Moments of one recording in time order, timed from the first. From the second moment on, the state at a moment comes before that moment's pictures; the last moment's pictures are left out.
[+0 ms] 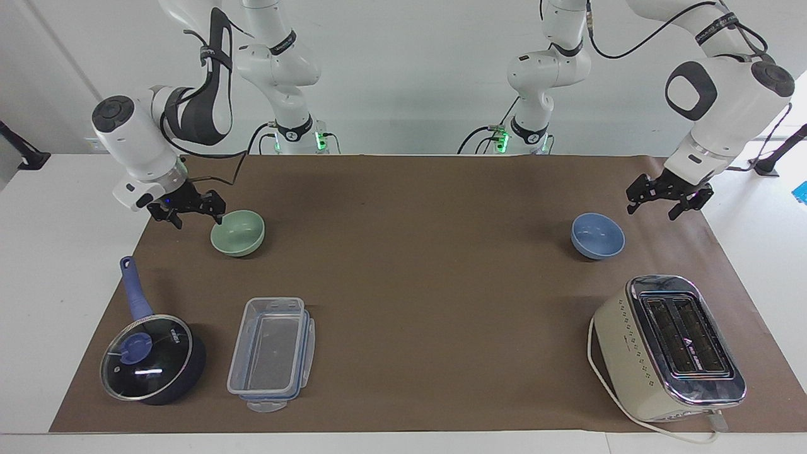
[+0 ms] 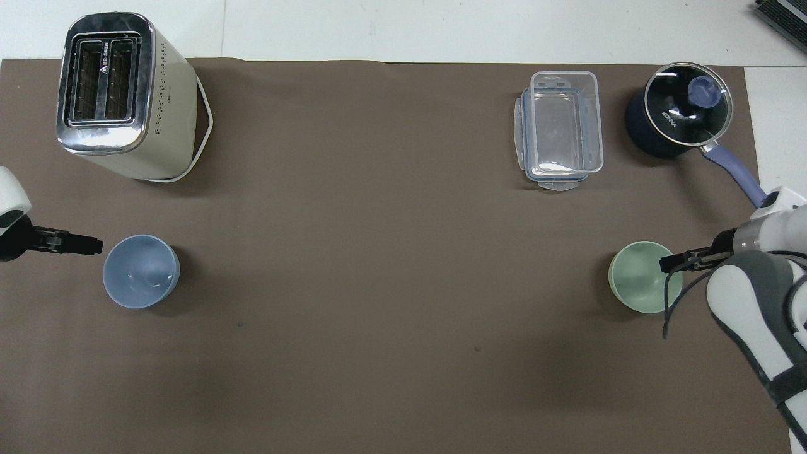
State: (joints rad) left arm 0.18 -0.01 0.00 -2.09 -0.08 2.08 0.41; right arm -0.14 0.01 -0.08 -2.25 -0.02 2.22 -0.34
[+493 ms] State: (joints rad) left arm 0.20 0.08 0.00 -2.22 -0.08 2.24 0.42; right arm -0.14 0.04 -0.08 -2.29 0.00 2.27 -0.34
